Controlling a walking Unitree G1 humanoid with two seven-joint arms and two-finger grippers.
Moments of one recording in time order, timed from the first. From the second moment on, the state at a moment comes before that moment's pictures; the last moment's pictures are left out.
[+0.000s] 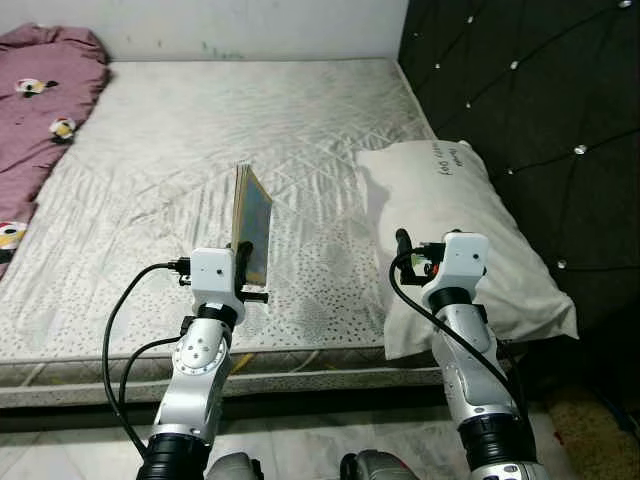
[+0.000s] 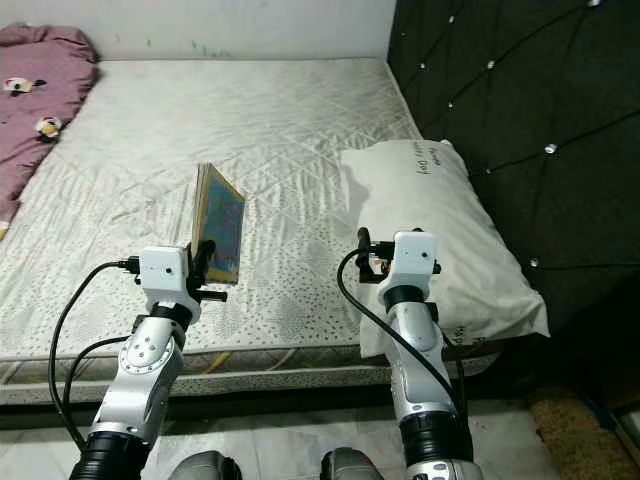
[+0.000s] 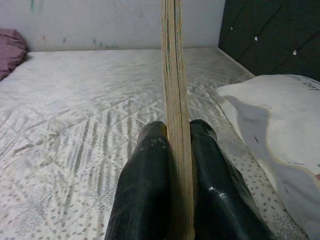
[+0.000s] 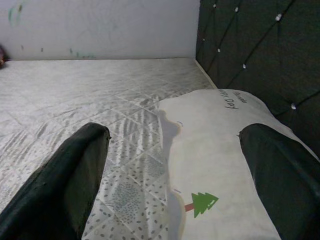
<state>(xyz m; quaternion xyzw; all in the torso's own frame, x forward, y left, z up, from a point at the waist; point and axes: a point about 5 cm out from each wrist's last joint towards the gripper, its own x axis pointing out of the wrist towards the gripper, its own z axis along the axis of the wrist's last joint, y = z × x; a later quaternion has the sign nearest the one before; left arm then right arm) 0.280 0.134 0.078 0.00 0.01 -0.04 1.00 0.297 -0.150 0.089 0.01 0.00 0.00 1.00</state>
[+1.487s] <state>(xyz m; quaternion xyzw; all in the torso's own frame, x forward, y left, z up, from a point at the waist) 0.280 0.132 0.080 -0.01 0.00 -0.06 1.00 0.297 -0.151 0.088 0.00 0.00 0.00 1.00</state>
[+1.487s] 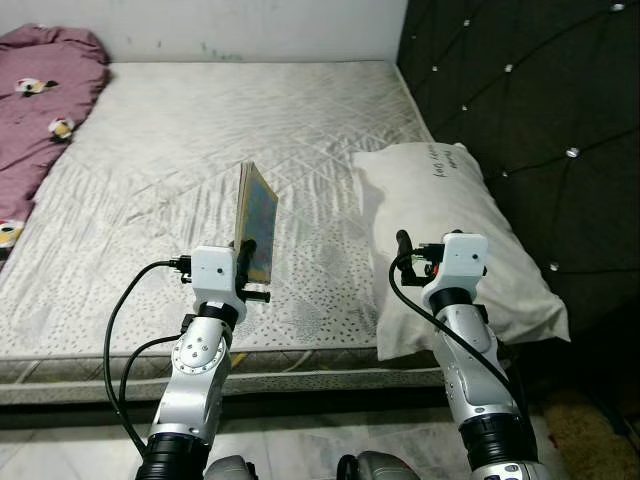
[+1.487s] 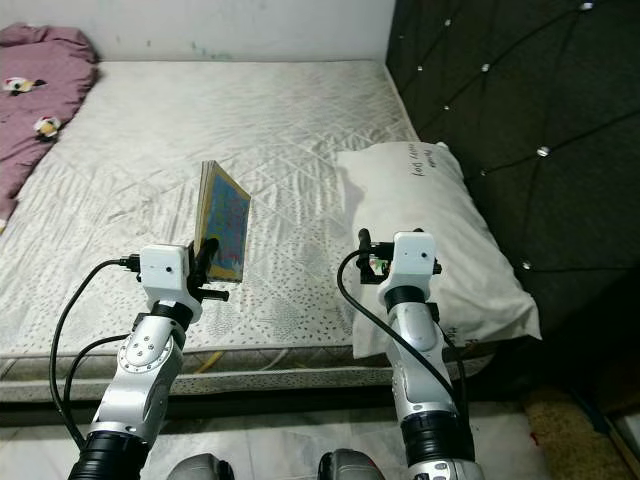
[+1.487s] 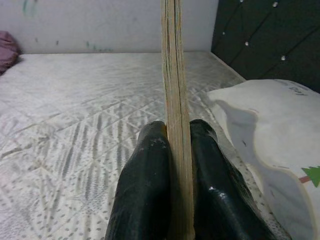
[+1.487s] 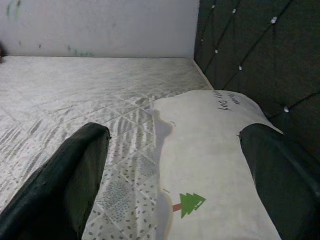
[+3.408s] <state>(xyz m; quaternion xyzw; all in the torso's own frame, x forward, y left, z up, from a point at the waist) 0.244 0.173 0.063 -0.02 0.03 0.02 1.00 0.274 -0.182 0.072 -0.02 0.01 -0.05 1.00</state>
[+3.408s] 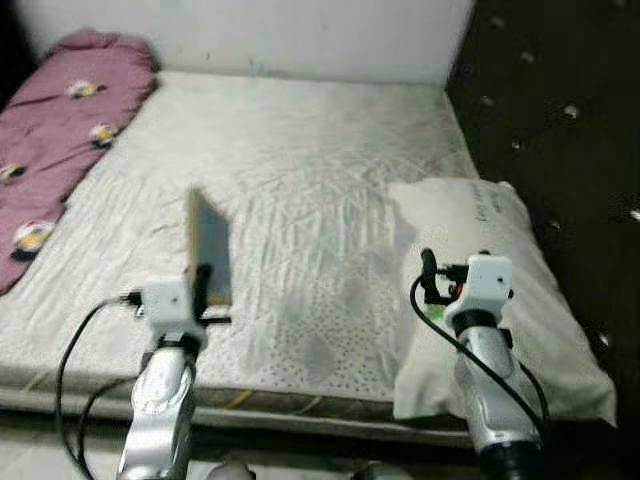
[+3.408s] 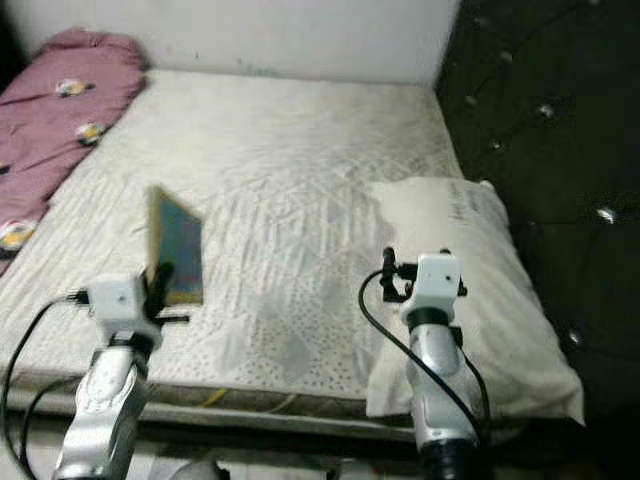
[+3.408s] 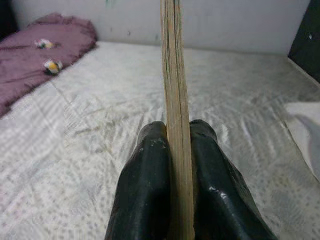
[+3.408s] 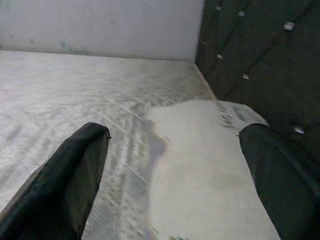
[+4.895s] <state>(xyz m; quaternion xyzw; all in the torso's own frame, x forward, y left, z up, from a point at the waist) 0.265 0.154 0.076 -0.09 0.04 -0.02 1.00 0.286 -0.151 0.084 0.00 -0.01 0.01 1.00</state>
